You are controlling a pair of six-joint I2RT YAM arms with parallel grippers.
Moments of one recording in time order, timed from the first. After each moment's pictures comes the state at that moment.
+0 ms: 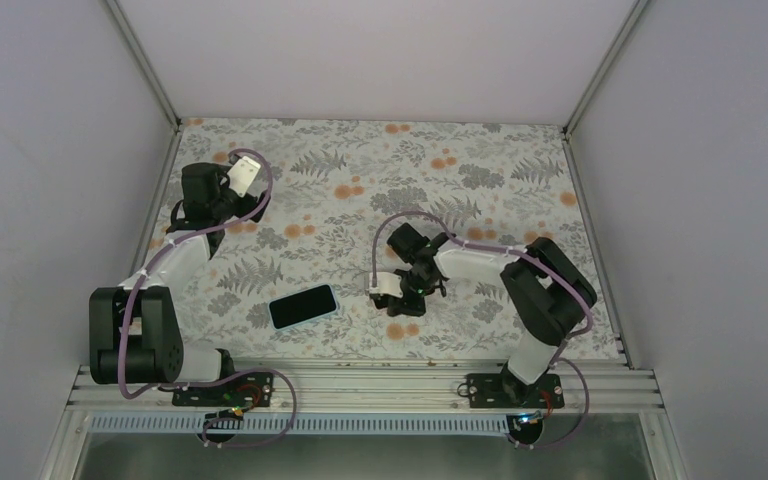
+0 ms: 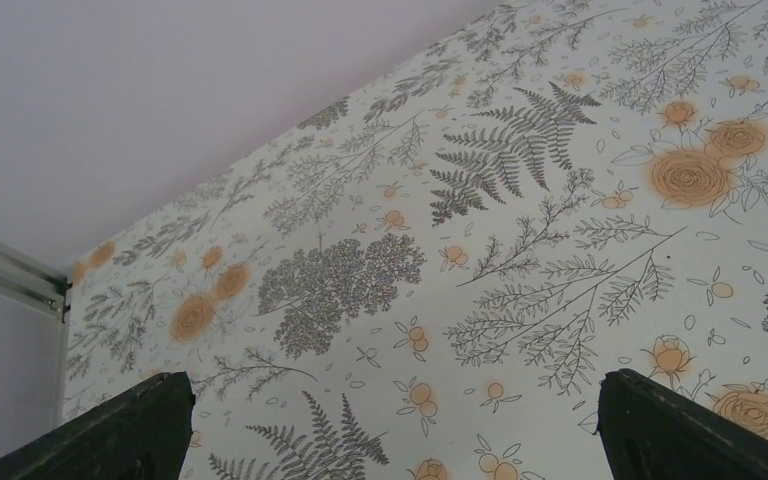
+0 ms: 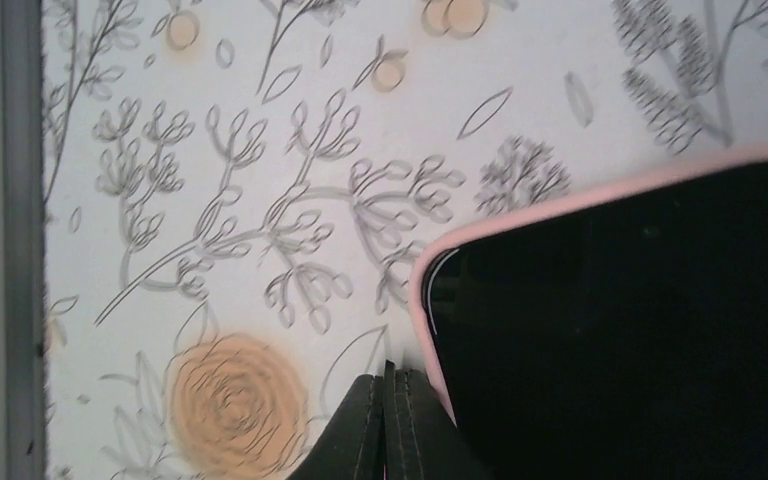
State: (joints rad) left arm 0.03 1.37 0.78 0.09 0.24 0.48; right arm 0.75 1.71 0.90 -0.63 -0.44 -0.79
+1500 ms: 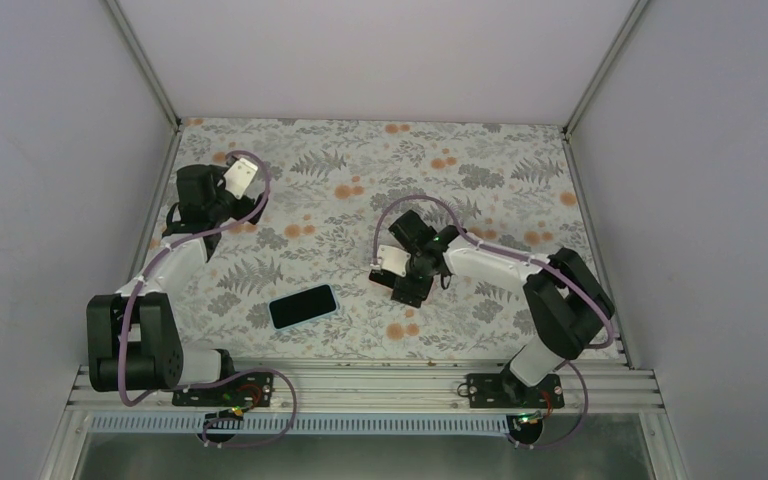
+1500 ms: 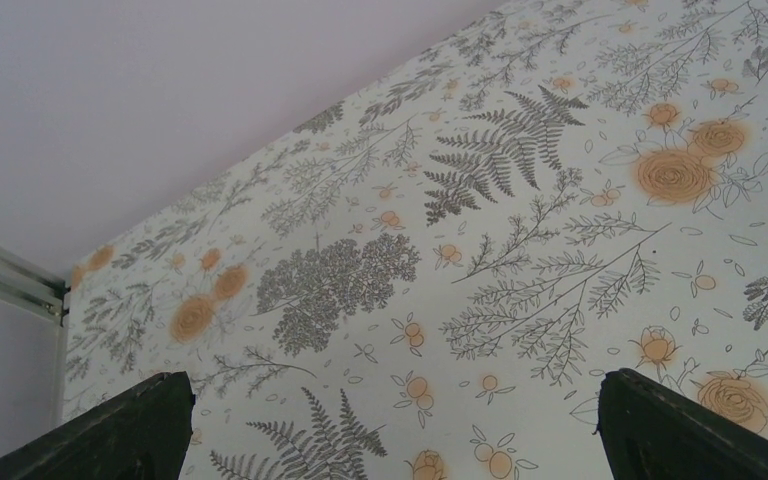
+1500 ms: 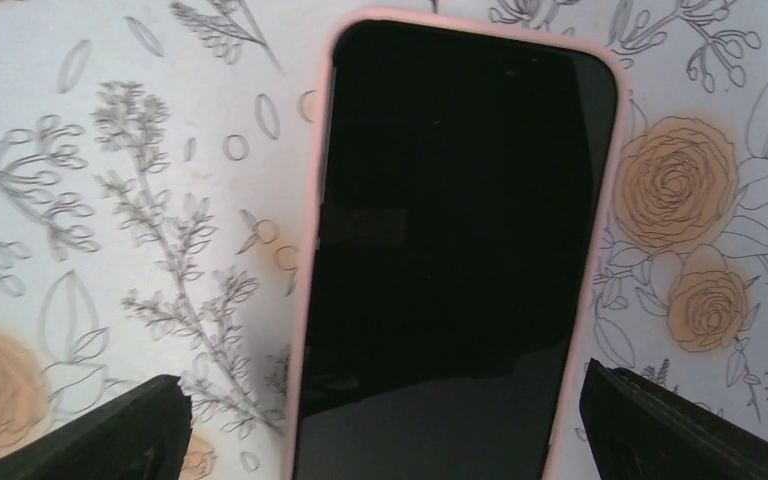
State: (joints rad) left arm 0.05 1.34 0.77 0.08 0.27 0.49; right arm 0.76 1.61 0.97 -0.63 -0.08 -0.57
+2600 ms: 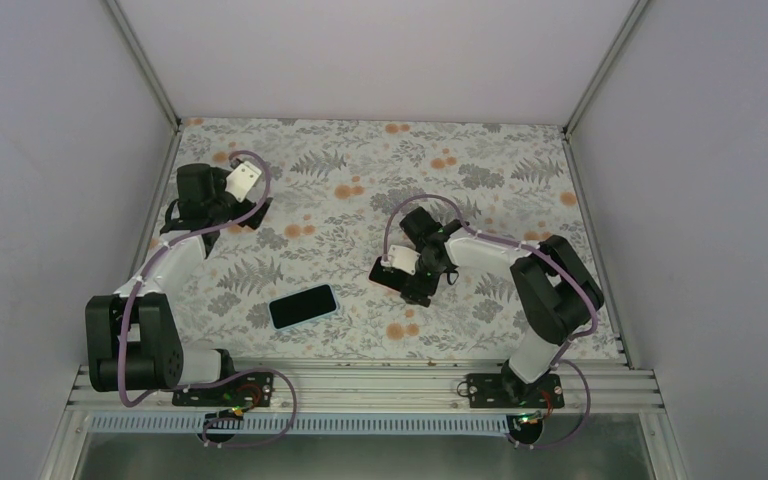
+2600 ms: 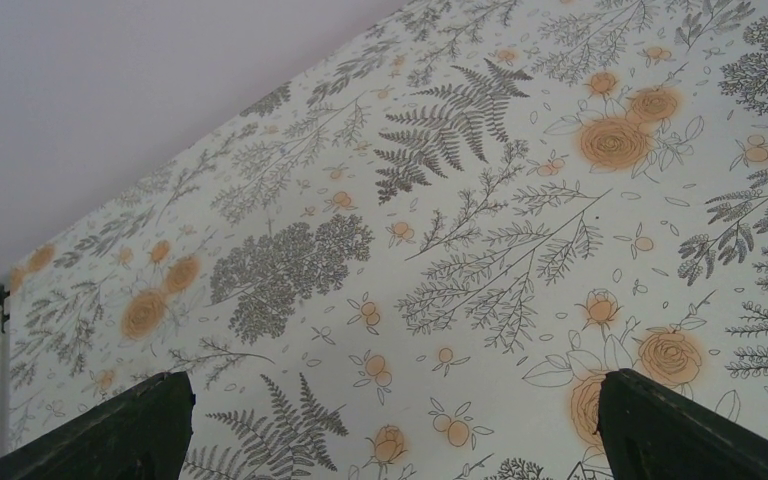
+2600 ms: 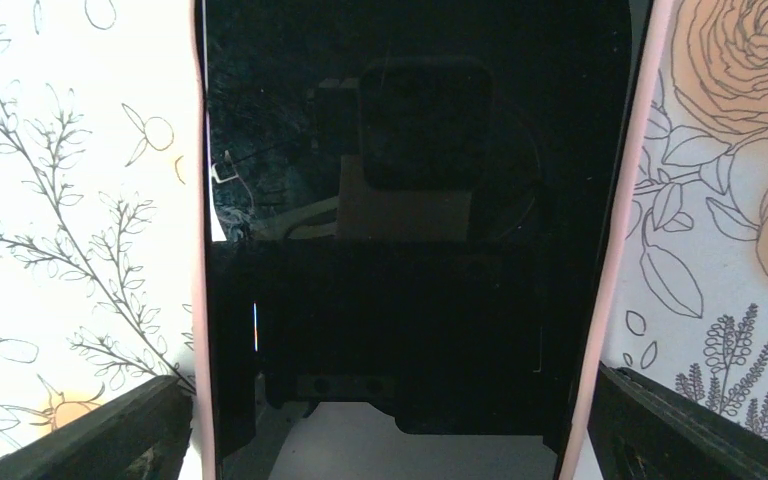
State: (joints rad) left arm 0.06 1.34 0.80 -0.04 0.34 0.54; right arm 0.65 1.71 0.96 -0.64 -0.11 -0.60
